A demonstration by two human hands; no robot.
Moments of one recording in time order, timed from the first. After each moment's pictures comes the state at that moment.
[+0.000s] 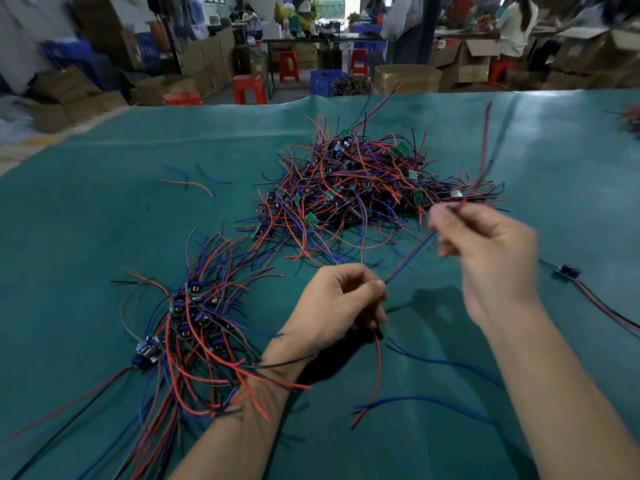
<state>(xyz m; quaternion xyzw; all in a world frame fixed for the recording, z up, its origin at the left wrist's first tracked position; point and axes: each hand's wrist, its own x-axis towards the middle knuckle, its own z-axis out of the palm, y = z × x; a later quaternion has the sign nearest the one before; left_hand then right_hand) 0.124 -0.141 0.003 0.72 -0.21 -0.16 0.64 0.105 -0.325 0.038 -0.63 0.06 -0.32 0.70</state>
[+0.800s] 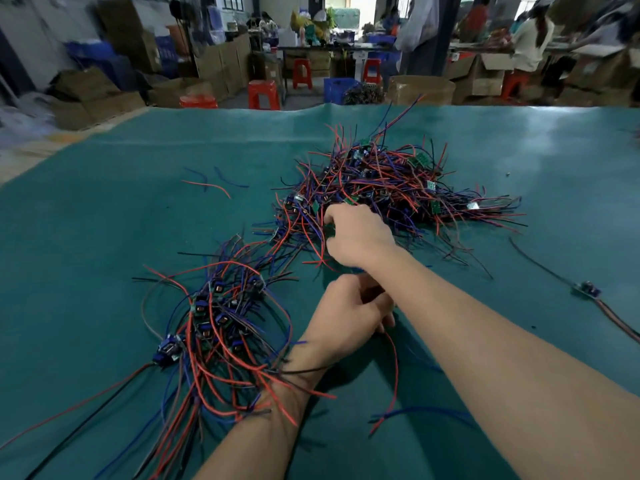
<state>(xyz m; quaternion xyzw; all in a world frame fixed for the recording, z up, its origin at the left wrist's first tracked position) 0.130 -0.139 -0.005 0.77 -0.22 -0.09 0.59 0.207 -0.215 0.050 -0.99 0.01 -0.04 0.14</state>
